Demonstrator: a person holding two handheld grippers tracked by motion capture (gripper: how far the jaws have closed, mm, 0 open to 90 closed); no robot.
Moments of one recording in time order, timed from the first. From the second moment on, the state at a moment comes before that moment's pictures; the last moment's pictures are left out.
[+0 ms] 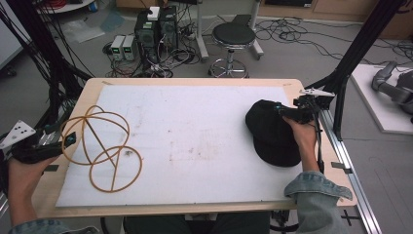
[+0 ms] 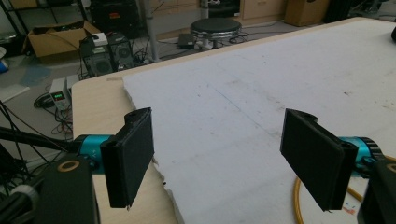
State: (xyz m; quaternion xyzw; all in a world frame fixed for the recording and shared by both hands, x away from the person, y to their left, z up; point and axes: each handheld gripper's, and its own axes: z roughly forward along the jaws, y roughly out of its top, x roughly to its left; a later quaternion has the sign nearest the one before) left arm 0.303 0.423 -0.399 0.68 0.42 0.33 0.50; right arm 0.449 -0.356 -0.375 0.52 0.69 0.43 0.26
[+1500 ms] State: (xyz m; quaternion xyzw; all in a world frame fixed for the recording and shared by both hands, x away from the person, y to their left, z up) left arm 0.299 0.429 -0.398 0.68 0.42 0.34 0.50; right arm 0.447 -0.355 -0.375 0.51 0.72 0.42 0.22
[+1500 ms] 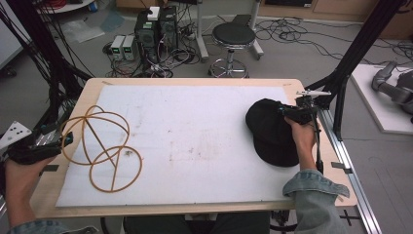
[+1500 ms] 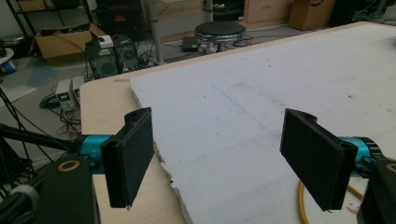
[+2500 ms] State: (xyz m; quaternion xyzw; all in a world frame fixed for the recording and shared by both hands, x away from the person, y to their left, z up) left arm 0.295 0.436 -0.399 0.67 0.43 0.34 0.51; right arm 0.421 -0.335 -0.305 0.41 0.71 0.51 0.26
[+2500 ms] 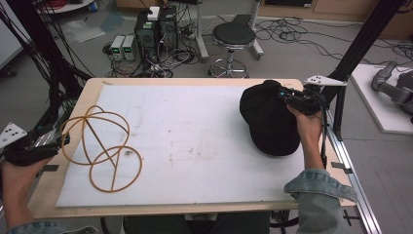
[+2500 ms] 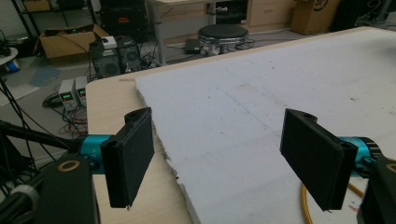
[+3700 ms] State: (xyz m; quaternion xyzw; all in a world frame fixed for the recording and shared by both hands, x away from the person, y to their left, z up) left arm 0.289 0.444 -0.399 0.66 0.43 0.34 0.52; right arm 0.432 -0.257 -0.213 0.23 0.75 0.57 0.24
